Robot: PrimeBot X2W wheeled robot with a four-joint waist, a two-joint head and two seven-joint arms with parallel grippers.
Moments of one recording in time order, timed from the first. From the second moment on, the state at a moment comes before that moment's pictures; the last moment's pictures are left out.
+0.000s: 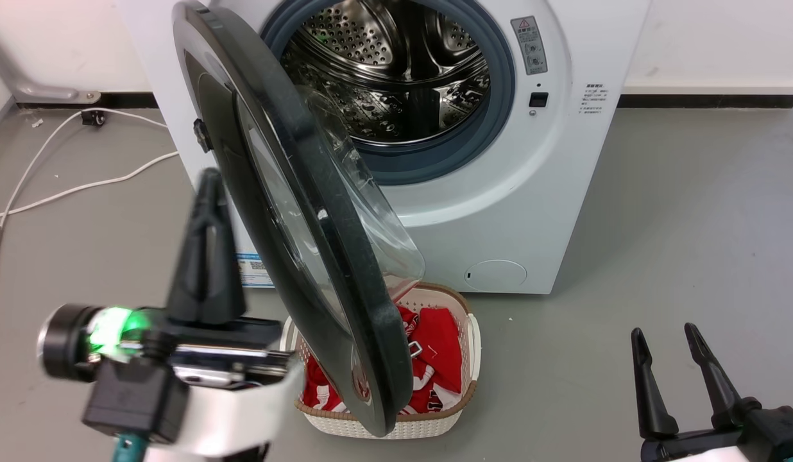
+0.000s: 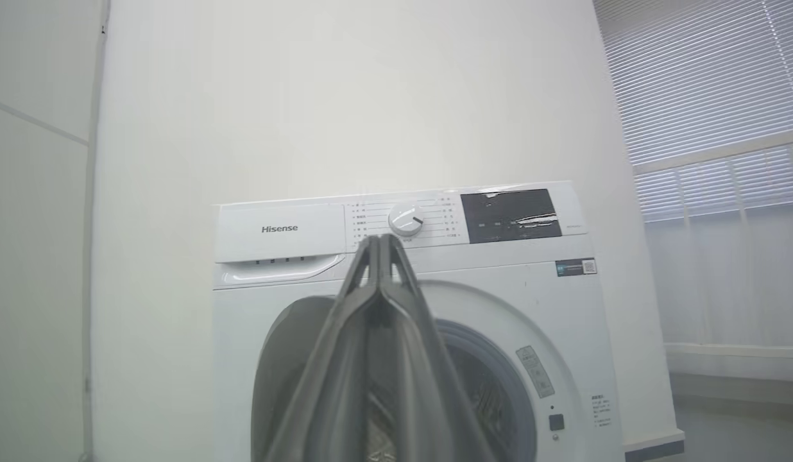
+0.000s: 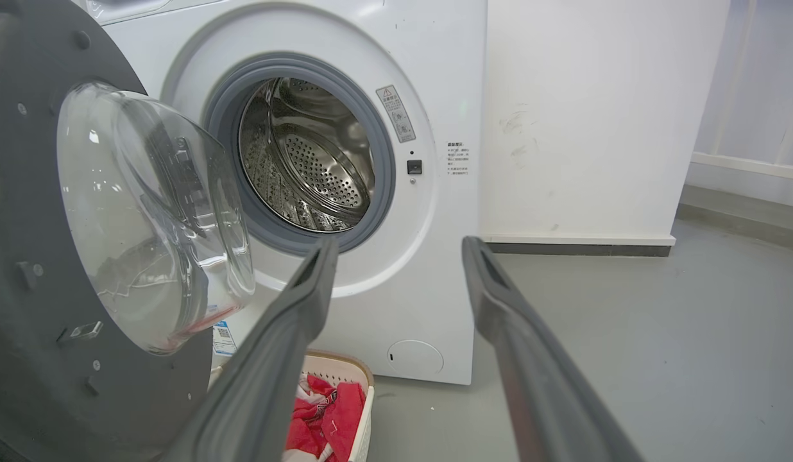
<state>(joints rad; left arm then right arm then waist) -0.10 0.05 -0.11 -0.39 -0.01 0.02 -0.26 0.15 -0.05 -0.01 -0.05 0.11 0.13 -0.26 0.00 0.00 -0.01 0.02</state>
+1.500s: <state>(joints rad) -0.07 0.05 -0.69 -0.20 -0.05 -0.05 -0.26 0.13 -0.05 0.01 -0.04 0.09 0.13 -0.26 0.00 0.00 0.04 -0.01</state>
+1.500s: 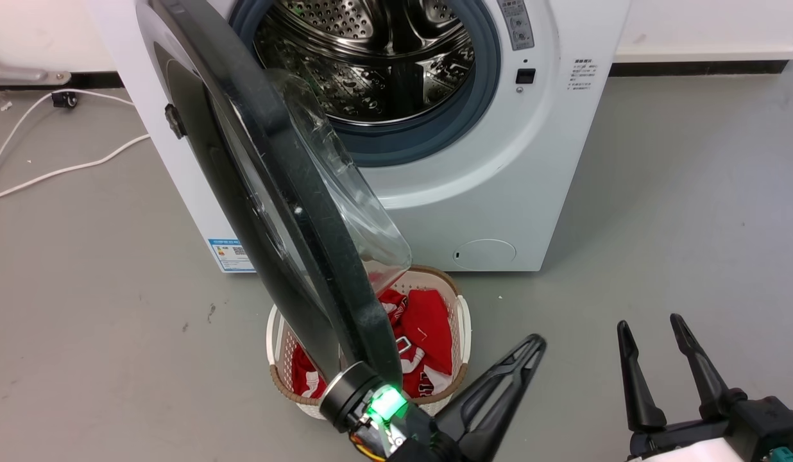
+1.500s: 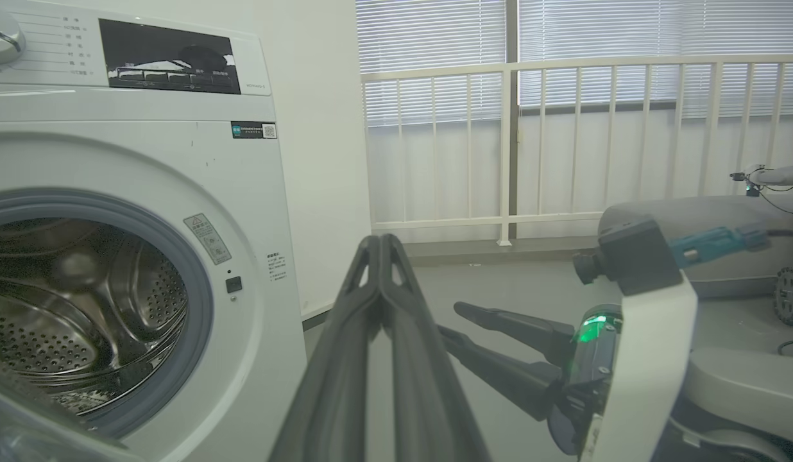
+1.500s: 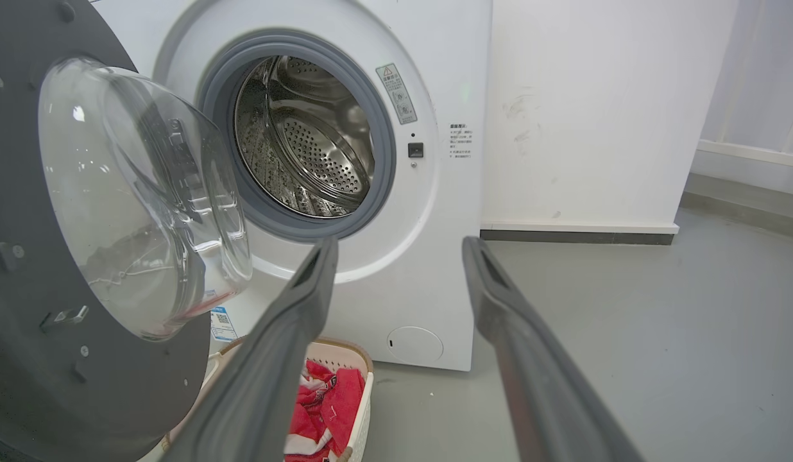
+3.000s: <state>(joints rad) 0.09 0.06 -0.34 -0.03 -0.05 -0.02 -0.27 0.12 -0.05 0.04 -0.01 0.11 0.13 -0.26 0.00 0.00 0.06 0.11</state>
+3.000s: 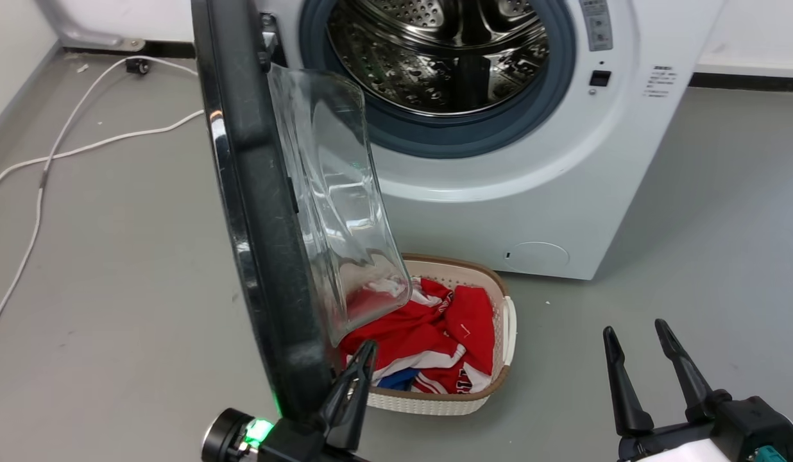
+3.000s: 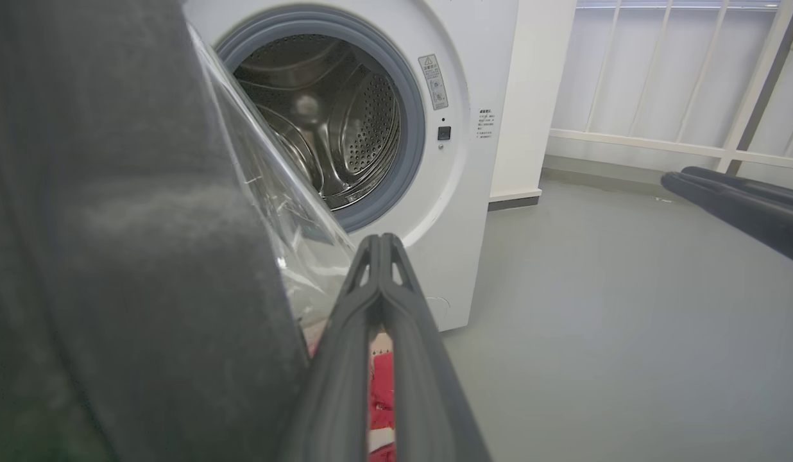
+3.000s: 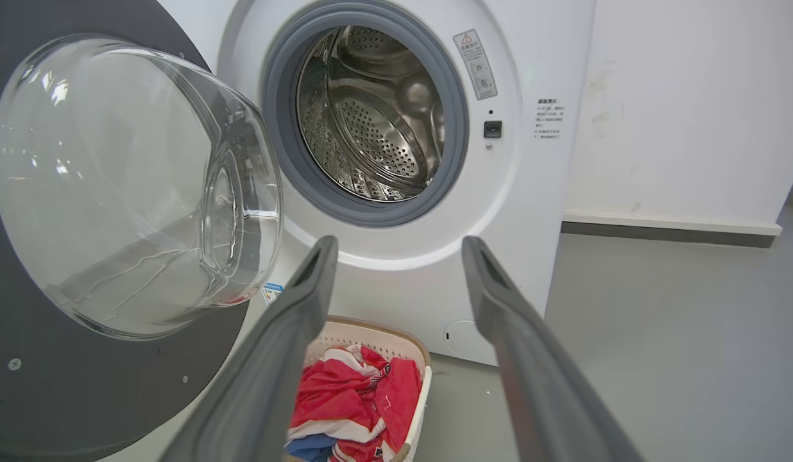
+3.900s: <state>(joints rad) 0.04 0.14 0.17 0.02 -0.12 0.06 -0.27 0.08 -0.05 0.04 -0.02 0.08 0.13 -0.26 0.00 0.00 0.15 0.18</state>
